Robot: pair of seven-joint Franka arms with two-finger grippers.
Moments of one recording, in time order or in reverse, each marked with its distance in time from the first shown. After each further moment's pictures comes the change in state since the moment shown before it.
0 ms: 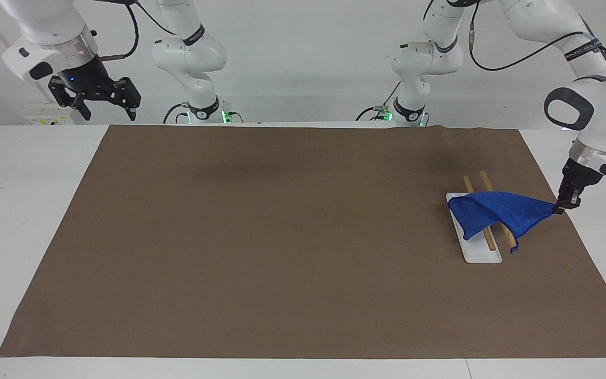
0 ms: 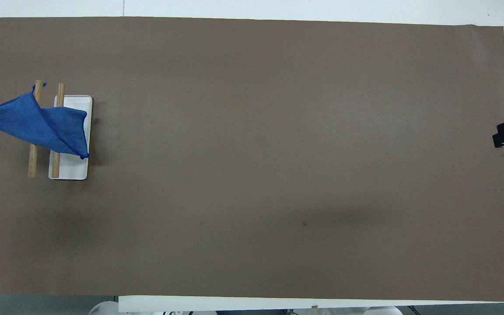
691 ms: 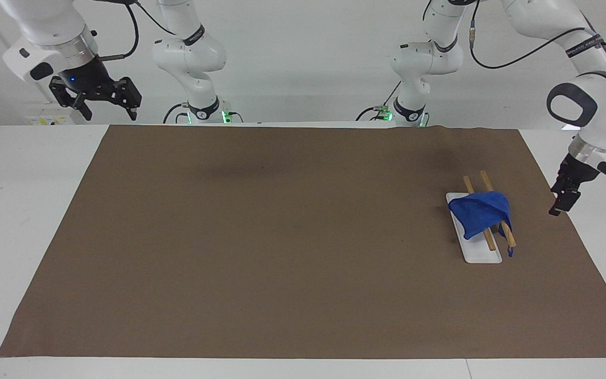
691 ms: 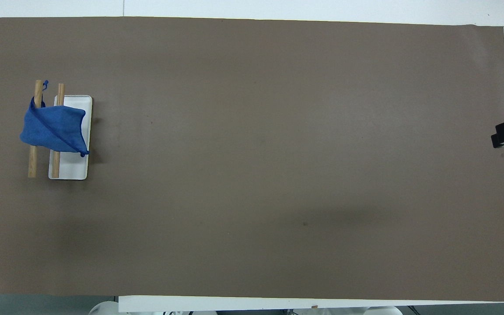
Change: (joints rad) left arm -0.025 -0.107 -0.006 0.092 0.000 -0.324 0.039; right arm 0.000 0.000 0.001 0.000 0.006 0.000 0.000
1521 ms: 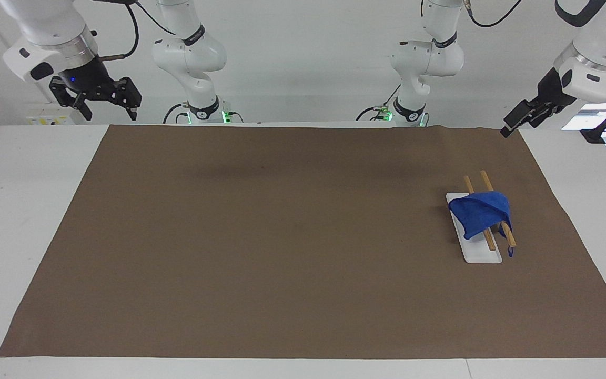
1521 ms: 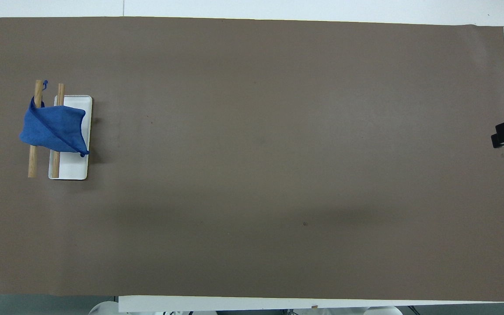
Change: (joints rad) left arm -0.172 -0.116 -0.110 0.275 0.050 -0.585 0.341; right arm 0.000 0.000 0.000 0.000 0.000 0.000 0.000
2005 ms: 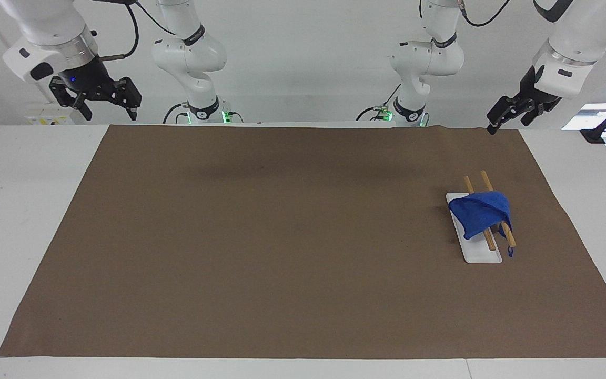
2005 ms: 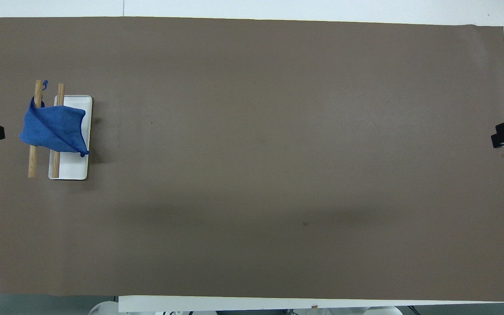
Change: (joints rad) left arm 0.063 0.001 -0.110 0.013 0.017 -0.003 0.044; right arm 0.000 0.000 0.000 0.000 0.000 0.000 0.000
